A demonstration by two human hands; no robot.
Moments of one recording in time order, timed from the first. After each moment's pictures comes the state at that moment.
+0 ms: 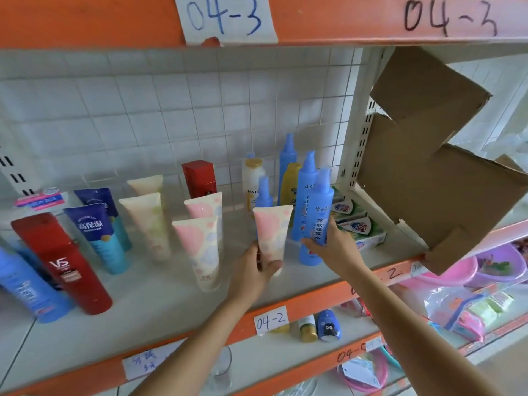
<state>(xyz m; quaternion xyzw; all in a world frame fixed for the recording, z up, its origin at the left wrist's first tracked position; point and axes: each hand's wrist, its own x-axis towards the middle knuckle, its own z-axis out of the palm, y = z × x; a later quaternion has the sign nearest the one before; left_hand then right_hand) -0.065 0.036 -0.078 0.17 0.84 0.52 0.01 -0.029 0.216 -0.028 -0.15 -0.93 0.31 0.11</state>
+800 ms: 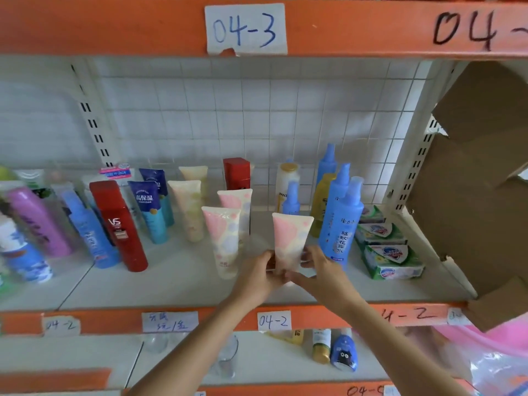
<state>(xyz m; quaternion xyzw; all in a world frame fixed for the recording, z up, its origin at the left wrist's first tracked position) -0.041 0.030 -0.069 0.11 0.85 0.51 0.01 -0.015 0.185 -0.039 0.06 -0.92 0.38 0.03</state>
